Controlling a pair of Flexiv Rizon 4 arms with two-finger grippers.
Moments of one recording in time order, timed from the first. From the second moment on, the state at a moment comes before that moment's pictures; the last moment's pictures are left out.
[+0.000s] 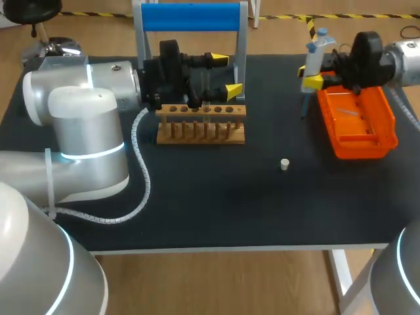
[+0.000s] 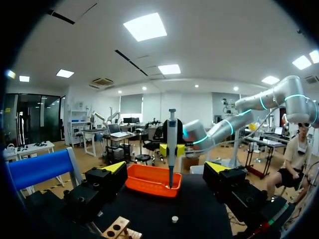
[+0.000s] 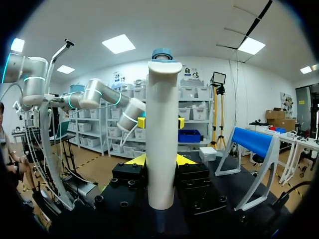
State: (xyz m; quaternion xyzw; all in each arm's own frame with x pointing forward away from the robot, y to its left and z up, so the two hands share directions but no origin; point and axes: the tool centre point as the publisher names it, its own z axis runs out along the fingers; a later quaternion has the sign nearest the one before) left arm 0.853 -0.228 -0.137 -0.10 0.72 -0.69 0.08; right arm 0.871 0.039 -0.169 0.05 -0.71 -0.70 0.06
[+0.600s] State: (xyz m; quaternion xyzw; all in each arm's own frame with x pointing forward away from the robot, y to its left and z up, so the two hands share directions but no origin) left arm 0.853 -0.228 -0.137 -0.10 0.72 -0.69 0.08; right arm 0.844 0.112 -0.181 0.05 -0.70 -0.71 0.06
